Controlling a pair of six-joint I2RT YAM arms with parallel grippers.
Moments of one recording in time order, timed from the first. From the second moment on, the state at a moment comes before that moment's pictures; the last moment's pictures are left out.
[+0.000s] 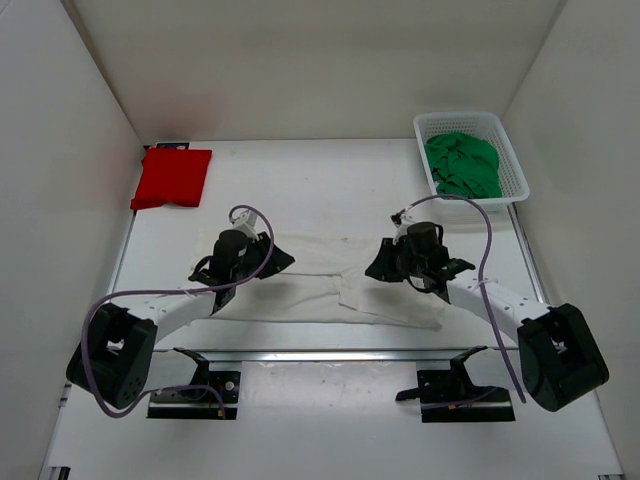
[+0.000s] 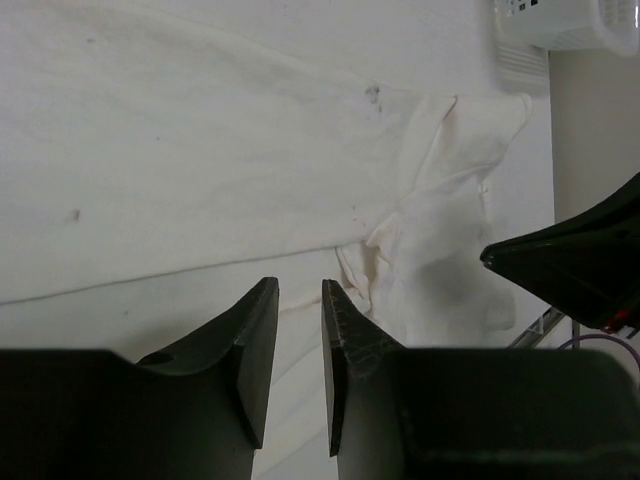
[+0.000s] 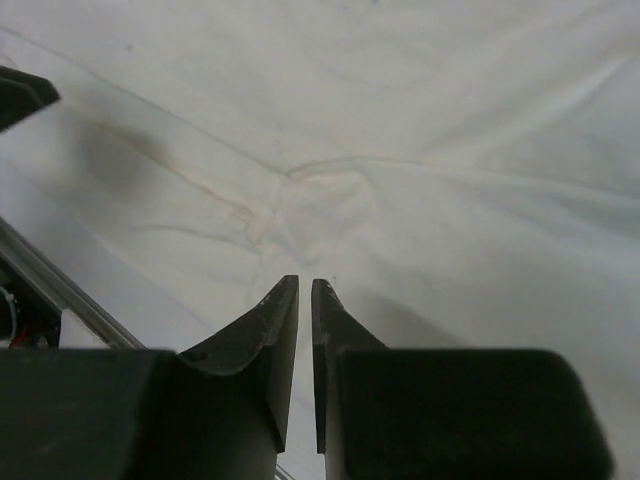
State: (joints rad) left arm -0.44 1.26 0.46 0.31 0.22 -0.77; right arm 0.44 1.24 0.60 -0.02 -0.38 0.47
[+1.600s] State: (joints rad) left arm -0.22 1.21 0.49 0.48 0.31 -0.94; right arm 0.40 1.31 0.62 0.05 -0.04 0.53
